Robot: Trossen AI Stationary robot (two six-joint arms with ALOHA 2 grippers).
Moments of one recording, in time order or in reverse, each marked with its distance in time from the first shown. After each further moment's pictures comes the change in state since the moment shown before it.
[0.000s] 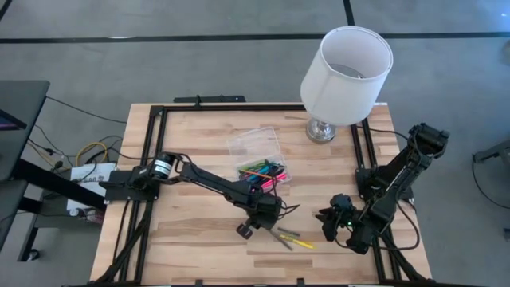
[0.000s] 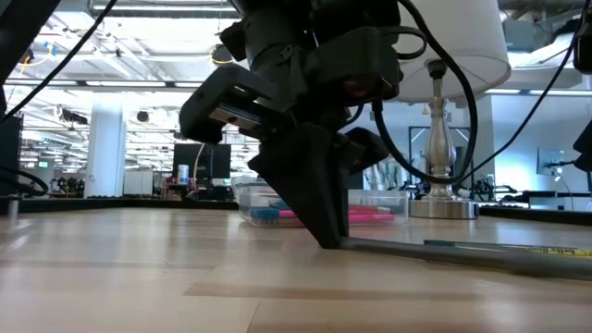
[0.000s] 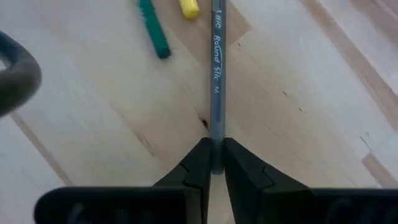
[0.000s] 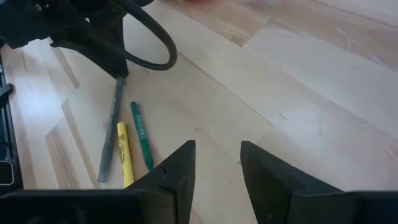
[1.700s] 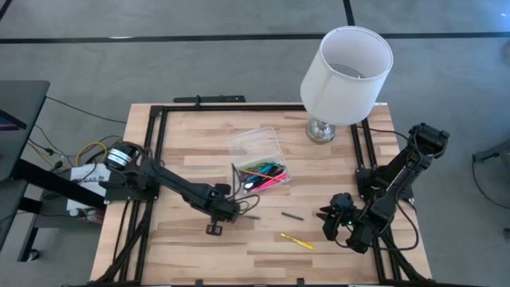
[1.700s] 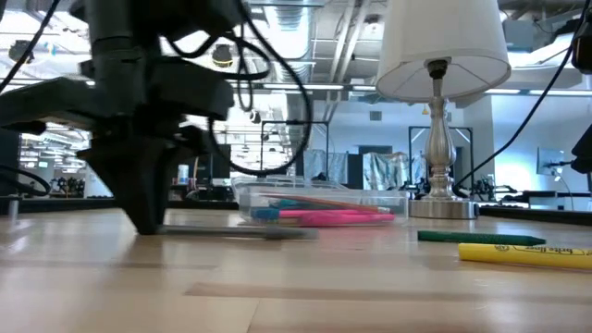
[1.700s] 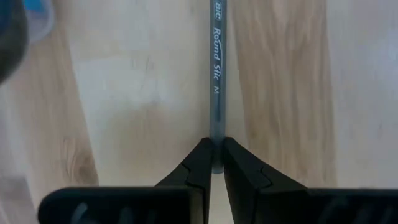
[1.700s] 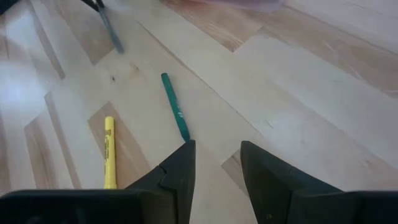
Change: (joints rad) left arm -0.112 -0.430 -0.578 0.018 -0.314 -0.608; right arm -0.001 0.000 0.001 -0.047 0.003 -0.052
